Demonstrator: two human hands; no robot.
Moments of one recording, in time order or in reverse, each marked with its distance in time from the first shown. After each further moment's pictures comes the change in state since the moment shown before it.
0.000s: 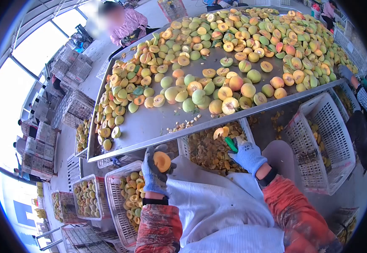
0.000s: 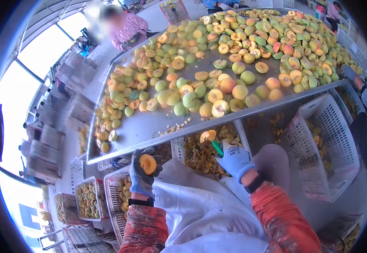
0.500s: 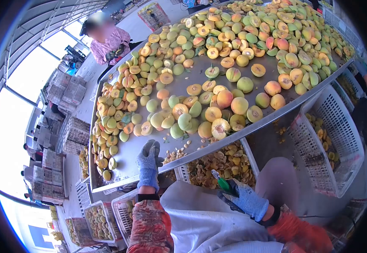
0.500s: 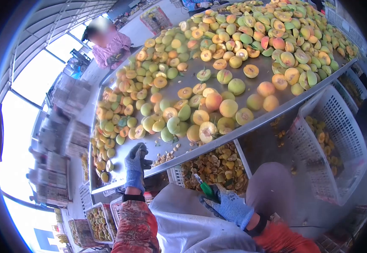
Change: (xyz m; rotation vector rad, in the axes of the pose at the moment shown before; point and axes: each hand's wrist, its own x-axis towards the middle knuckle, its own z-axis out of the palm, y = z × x) left_hand 0.105 0.030 0.086 0.678 0.070 0.144; right_hand -0.029 -0.027 -0.036 0.730 -0.375 0.375
